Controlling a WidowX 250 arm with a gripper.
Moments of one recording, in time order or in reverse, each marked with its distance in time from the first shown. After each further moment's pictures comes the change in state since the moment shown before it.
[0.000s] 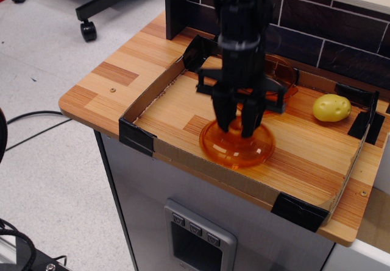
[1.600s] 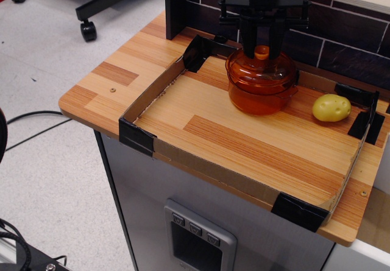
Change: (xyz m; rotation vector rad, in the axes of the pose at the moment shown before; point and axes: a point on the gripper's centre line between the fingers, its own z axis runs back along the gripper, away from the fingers) arm 0.090 0.012 0.038 0.007 -0.053 0.266
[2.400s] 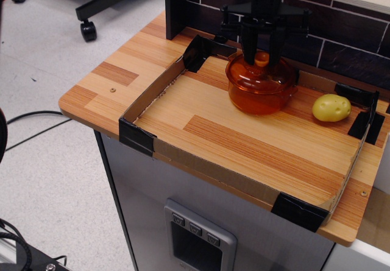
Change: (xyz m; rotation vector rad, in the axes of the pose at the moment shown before) arm 0.003 -0.001 -0.011 0.029 0.012 -0.001
